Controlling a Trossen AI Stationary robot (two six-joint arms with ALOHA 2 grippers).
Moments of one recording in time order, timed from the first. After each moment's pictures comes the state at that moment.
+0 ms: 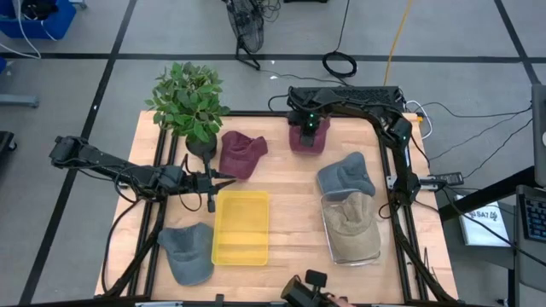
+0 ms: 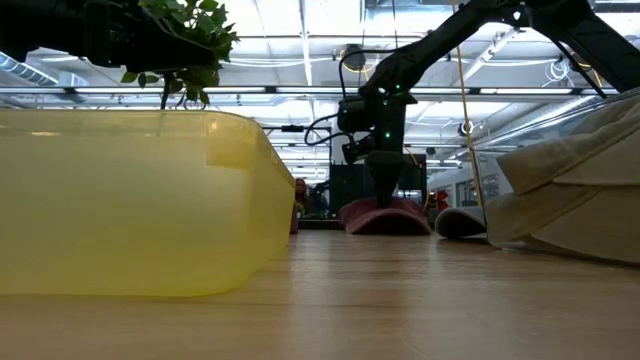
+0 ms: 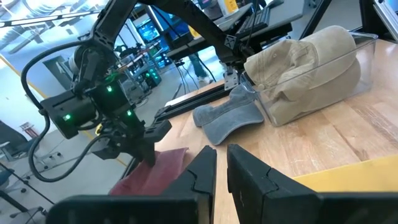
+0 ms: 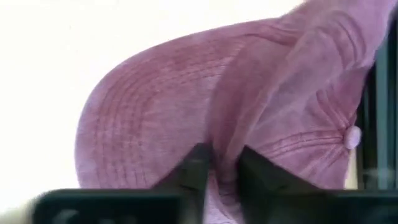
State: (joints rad) left arm -0.22 0.86 0.31 0.47 -0.37 0.42; right arm -0.63 2.09 1.66 -0.97 -0.02 -0.38
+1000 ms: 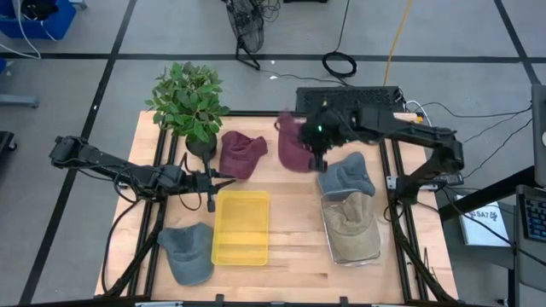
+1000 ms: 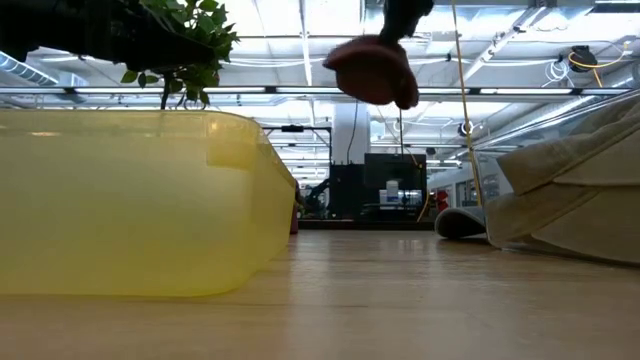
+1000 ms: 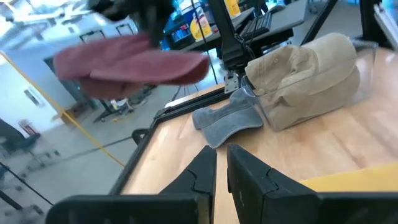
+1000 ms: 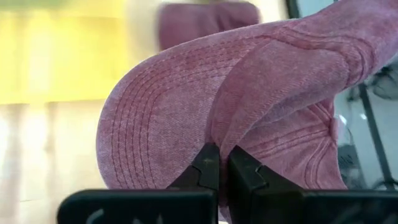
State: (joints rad) left arm -0.22 0.86 0.31 0.48 -0.37 0.37; right arm -0.16 1.55 1.70 -1.09 0.08 -0.12
